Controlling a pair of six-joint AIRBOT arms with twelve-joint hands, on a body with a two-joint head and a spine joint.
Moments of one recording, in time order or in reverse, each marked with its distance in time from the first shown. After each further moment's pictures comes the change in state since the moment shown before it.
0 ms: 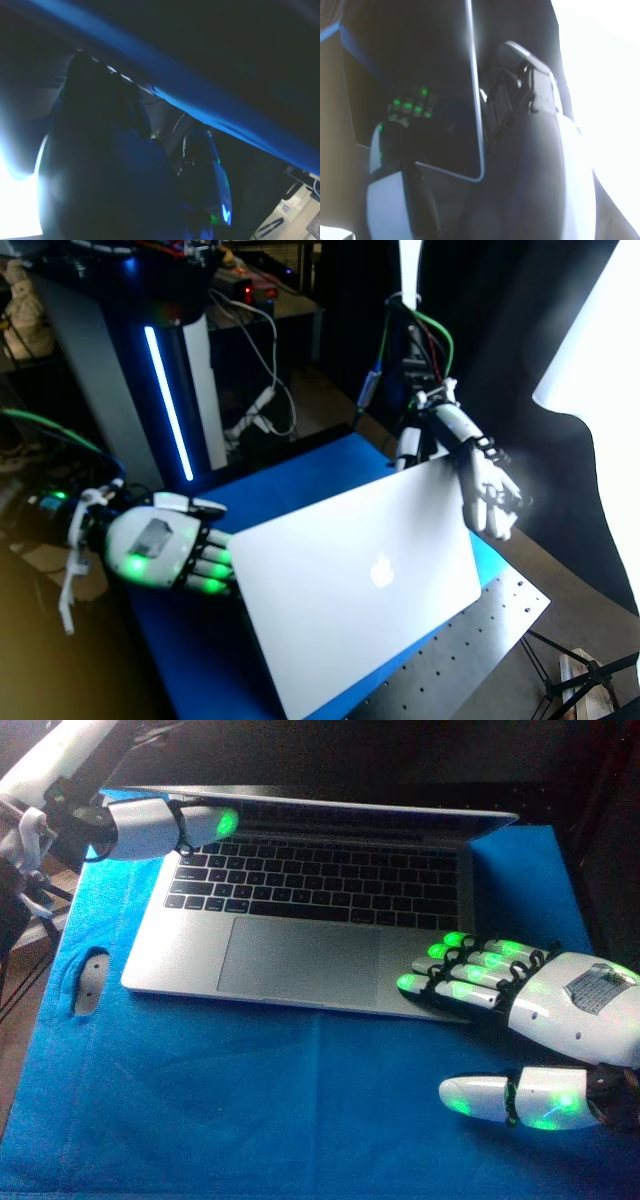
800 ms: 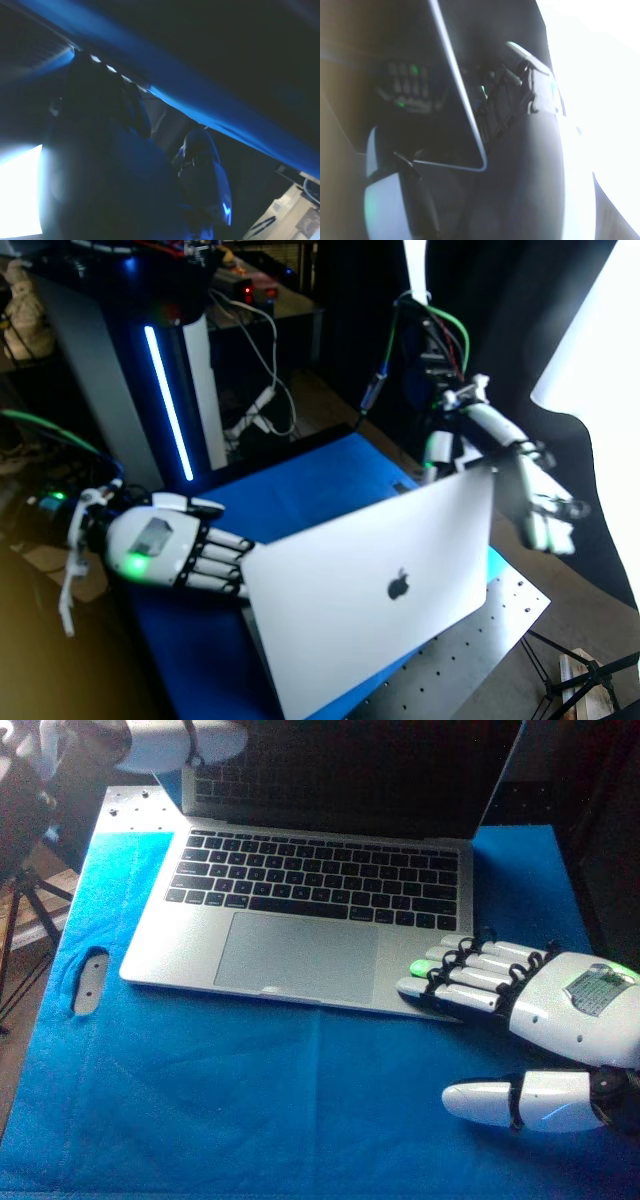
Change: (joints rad) left arm -0.189 -0.097 0.196 0.014 0.186 0.038; right arm 0.000 0.000 0.018 -0.052 0.002 0.013
